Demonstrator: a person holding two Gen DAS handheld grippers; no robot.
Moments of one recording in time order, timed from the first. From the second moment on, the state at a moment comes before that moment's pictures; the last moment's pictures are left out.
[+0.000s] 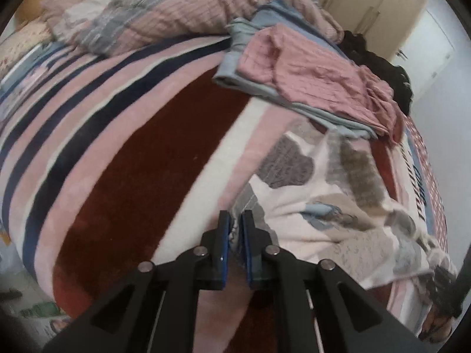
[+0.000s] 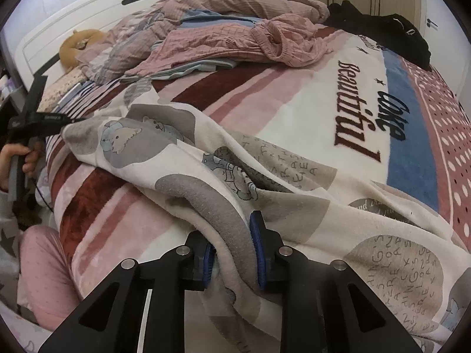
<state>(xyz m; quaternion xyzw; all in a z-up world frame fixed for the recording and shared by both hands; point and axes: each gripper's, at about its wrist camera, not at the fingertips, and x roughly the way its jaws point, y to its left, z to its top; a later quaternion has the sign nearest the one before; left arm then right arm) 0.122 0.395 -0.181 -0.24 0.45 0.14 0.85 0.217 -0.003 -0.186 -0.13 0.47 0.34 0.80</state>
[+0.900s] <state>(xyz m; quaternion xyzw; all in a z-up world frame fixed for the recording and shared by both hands) 0.098 0.346 -0.177 -0.17 0.48 0.06 0.86 0.173 -0.023 -0.174 -0.16 0.46 0.39 0.78</state>
